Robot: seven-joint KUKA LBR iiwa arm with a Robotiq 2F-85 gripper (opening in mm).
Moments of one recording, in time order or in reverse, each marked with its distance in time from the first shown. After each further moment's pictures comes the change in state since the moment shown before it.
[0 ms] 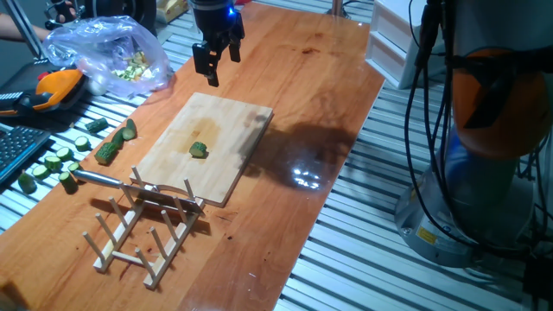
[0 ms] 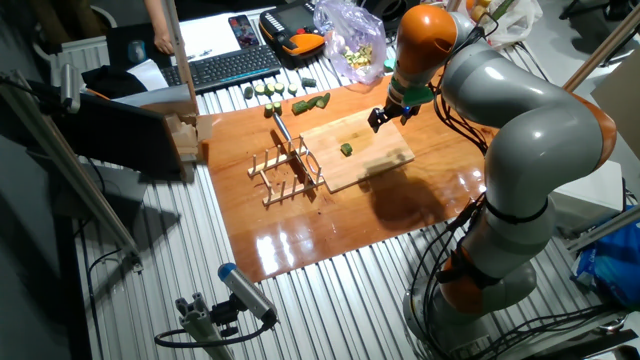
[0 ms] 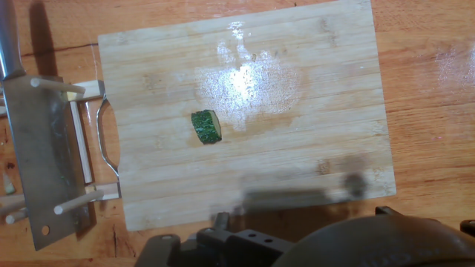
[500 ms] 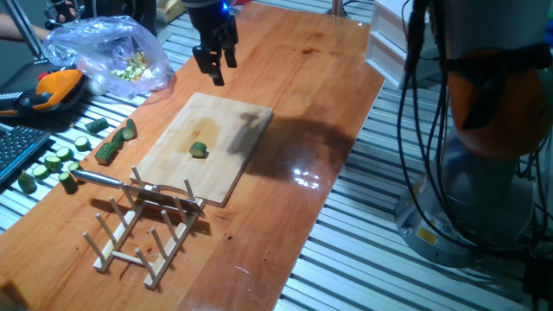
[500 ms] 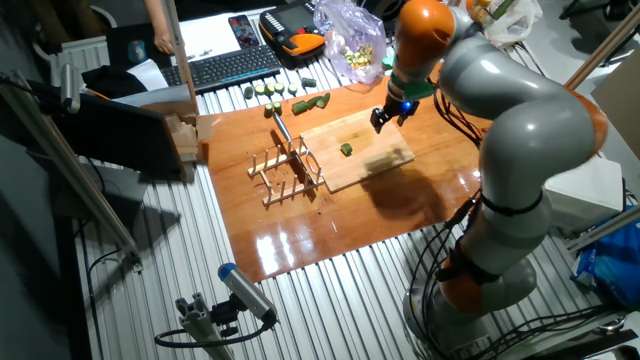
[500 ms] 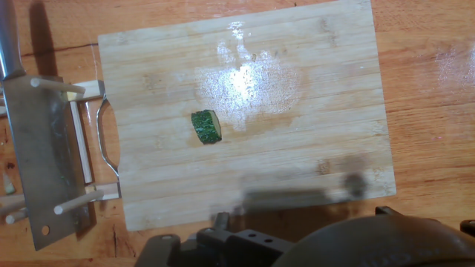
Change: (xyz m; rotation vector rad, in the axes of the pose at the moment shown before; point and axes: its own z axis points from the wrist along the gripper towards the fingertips) arm 0.000 0.000 0.000 -0.011 0.147 -0.144
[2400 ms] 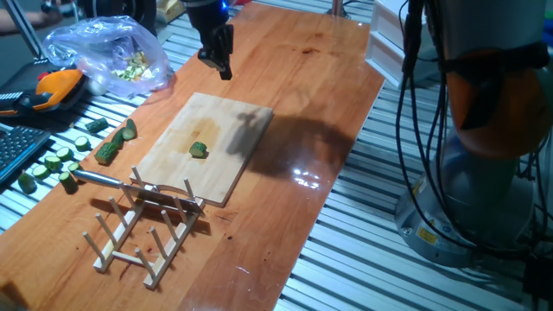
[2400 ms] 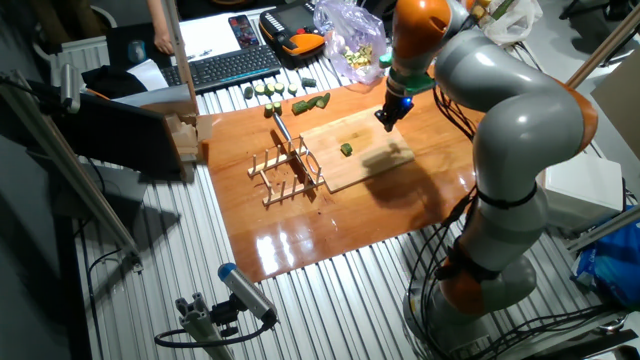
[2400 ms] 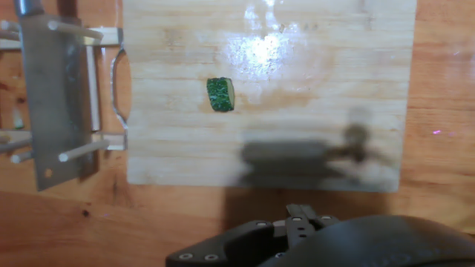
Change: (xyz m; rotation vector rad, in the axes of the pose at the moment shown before) arm 0.000 0.000 0.000 0.005 -0.034 -0.037
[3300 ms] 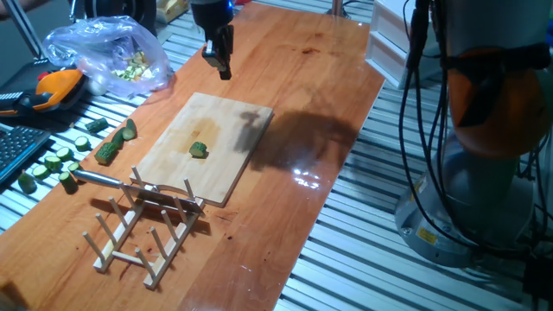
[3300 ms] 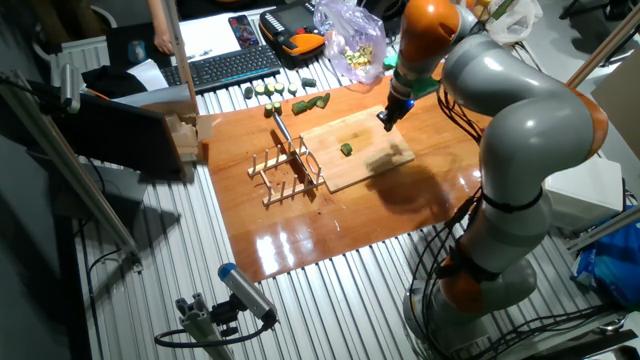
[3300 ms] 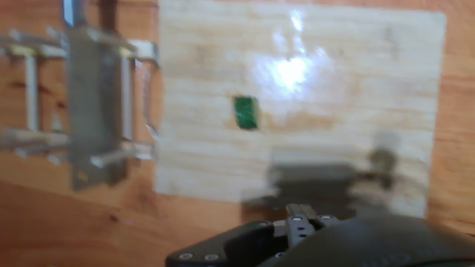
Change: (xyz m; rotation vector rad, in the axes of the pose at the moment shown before) arm -0.021 0.015 -0.009 -0.101 -0.035 -0.048
